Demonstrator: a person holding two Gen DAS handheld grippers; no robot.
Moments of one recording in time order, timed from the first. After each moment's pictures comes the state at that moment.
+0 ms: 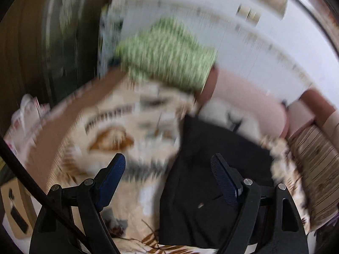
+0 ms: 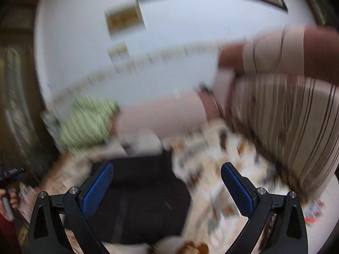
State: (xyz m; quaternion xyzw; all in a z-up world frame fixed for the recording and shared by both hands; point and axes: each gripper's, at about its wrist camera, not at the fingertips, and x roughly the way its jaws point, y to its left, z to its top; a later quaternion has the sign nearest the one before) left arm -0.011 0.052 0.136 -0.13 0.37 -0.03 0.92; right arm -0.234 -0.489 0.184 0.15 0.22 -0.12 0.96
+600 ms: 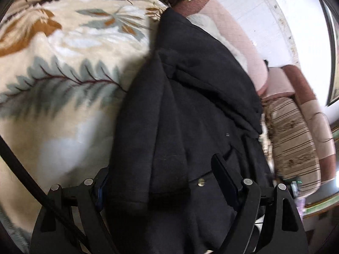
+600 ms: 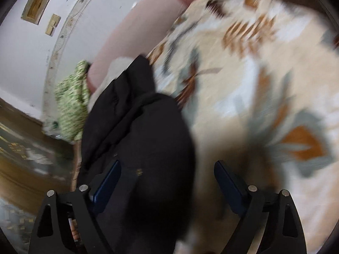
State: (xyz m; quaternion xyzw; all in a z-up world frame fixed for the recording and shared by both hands) left arm 0.053 0.001 -0.055 -0.25 0.52 -0.23 0.78; right arm -0.123 -0.574 -0.057 0.44 0.39 0.01 0.81
